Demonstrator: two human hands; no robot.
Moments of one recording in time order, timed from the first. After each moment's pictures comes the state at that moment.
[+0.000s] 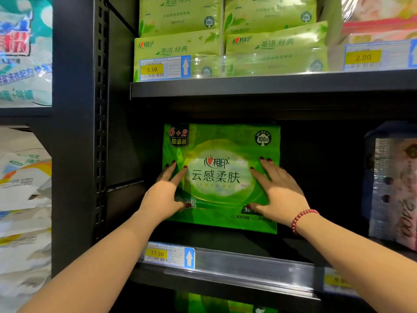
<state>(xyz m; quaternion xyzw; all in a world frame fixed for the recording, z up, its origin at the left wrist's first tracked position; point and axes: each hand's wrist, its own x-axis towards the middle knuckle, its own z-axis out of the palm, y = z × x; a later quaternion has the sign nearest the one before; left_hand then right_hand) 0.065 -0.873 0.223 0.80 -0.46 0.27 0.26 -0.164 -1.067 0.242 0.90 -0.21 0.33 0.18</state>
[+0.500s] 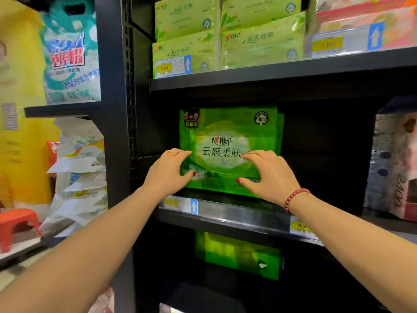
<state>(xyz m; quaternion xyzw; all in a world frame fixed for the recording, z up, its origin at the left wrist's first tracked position) -0.053 -0.800 0.230 0.81 -0.42 0.34 0.25 -0.225 -1.000 0.239 0.91 -0.07 0.39 0.09</state>
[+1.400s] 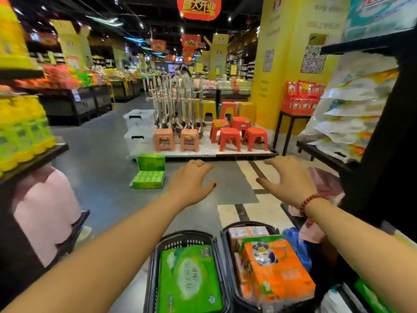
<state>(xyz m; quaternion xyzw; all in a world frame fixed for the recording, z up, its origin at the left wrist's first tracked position) -0.413 -0.320 0.058 0.97 0.04 0.23 0.10 -0.316 -0.555 0.088 0.91 0.33 0.21 -0.15</state>
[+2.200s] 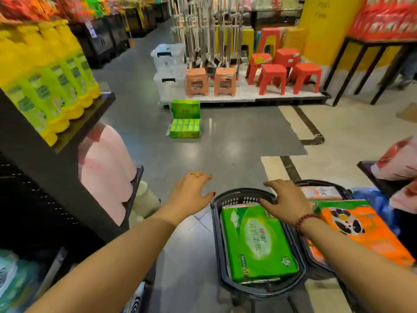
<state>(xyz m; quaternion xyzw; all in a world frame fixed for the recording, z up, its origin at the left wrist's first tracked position) -0.485 -0.047 -0.110 0.97 0.14 0.07 0.19 -0.356 -0.281 -0.112 0.93 0.34 -0.03 -0.13</state>
